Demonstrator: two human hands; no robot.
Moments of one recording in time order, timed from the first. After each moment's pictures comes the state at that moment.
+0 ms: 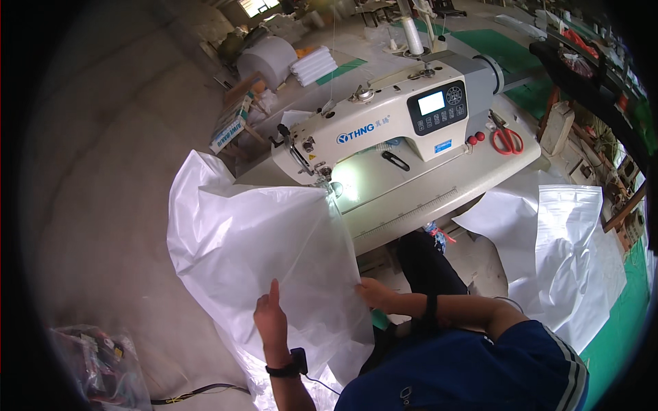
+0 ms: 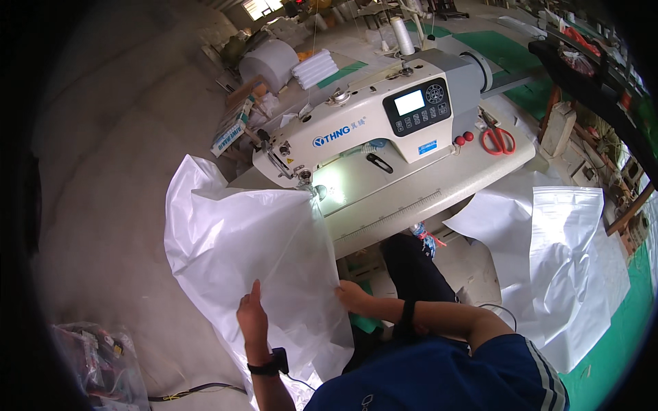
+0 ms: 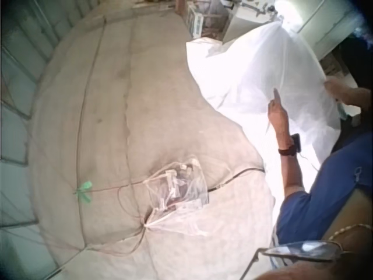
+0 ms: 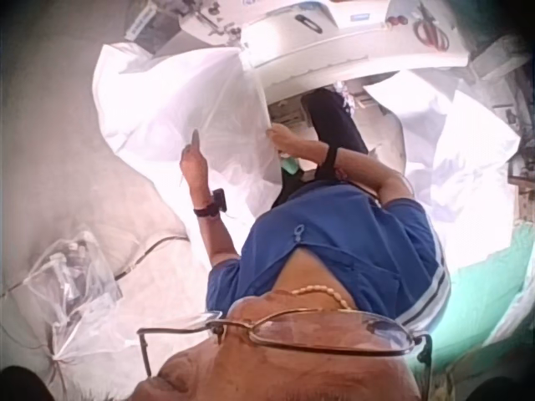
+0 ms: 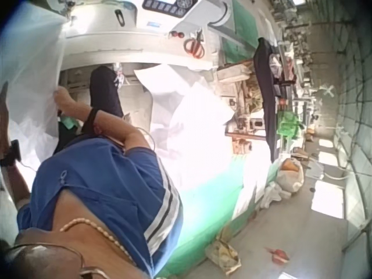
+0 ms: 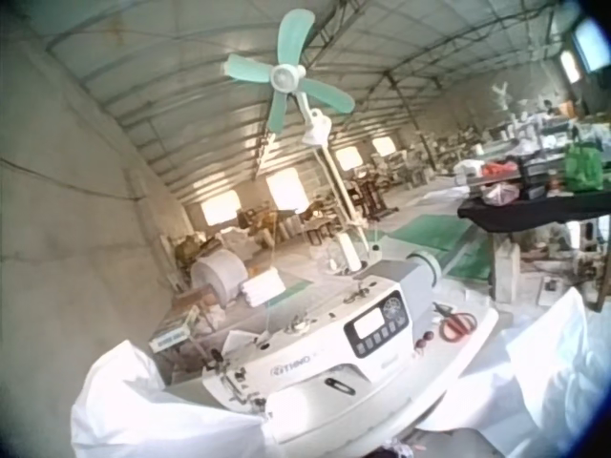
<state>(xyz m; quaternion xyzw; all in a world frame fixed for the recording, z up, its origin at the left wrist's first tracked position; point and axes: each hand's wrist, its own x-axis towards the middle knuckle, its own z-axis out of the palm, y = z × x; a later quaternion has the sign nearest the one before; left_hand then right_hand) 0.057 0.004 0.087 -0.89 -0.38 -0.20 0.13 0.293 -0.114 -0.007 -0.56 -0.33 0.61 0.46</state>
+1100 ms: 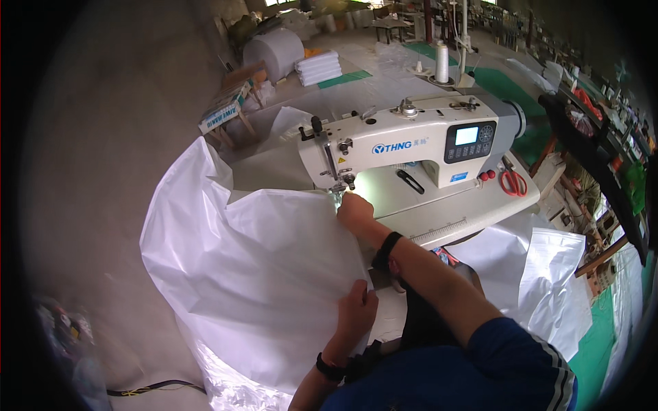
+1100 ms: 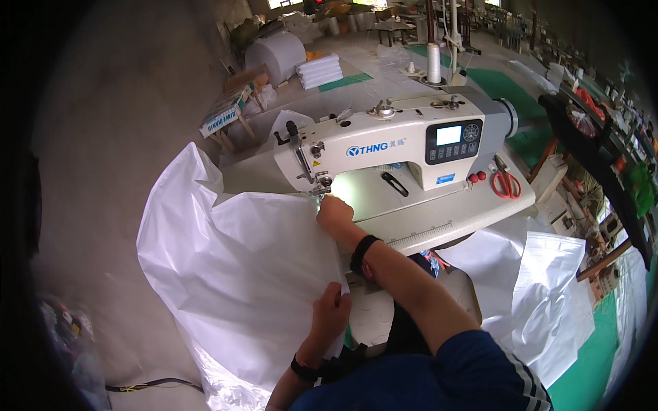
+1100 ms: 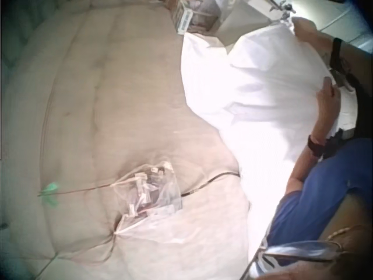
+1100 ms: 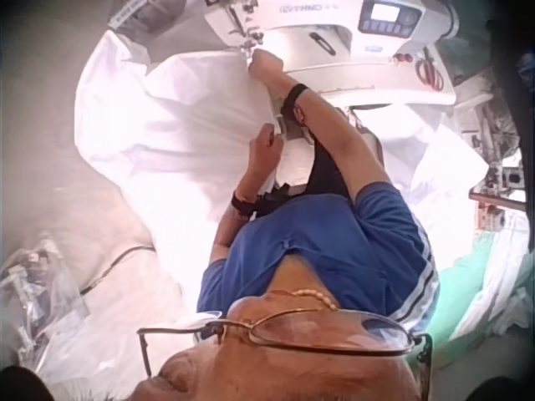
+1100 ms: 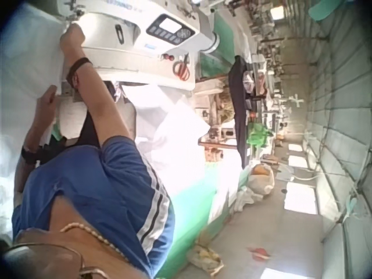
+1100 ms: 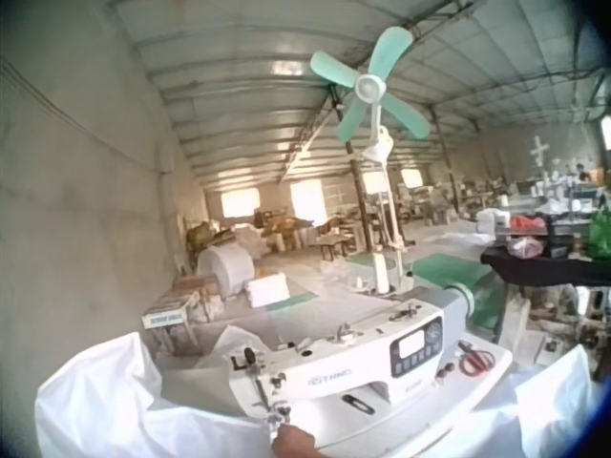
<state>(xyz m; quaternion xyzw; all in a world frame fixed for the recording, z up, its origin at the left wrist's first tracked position) 0.204 -0.064 0.063 -0.77 -0.39 -0.23 -0.45 0.393 0.081 0.062 -0.84 -0.45 0.15 0.27</state>
